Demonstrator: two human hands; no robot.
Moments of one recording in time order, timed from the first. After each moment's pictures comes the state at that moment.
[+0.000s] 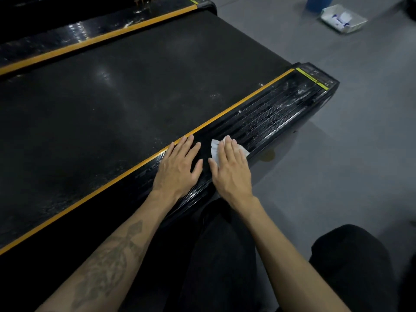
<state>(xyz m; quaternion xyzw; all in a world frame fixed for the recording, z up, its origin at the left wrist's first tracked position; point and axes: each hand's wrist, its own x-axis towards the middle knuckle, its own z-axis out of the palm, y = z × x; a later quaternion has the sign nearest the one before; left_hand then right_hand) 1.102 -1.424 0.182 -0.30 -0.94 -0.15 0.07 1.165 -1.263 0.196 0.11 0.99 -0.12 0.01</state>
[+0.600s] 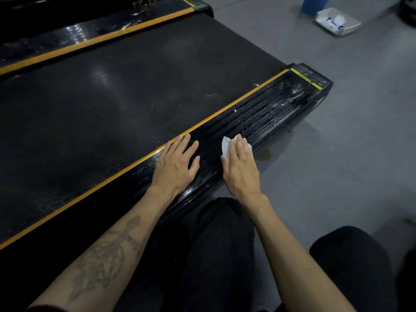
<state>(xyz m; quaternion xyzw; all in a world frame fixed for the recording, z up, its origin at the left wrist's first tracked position) 1.104 -1.418 0.188 -0.29 -0.94 -0.14 0.08 1.177 -1.235 0.200 0.12 0.99 -0.13 -0.01</state>
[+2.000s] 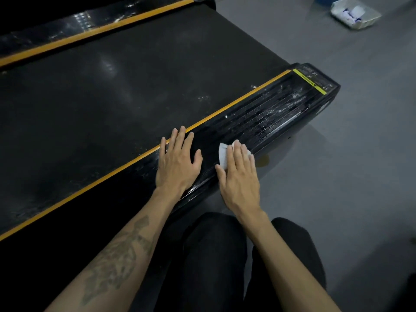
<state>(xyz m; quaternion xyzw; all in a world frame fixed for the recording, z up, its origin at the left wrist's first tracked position) 1.087 -1.347 0.188 -0.16 -0.98 -0.14 0.04 1.174 -1.192 0.186 0.10 0.98 -0.14 -0.03</state>
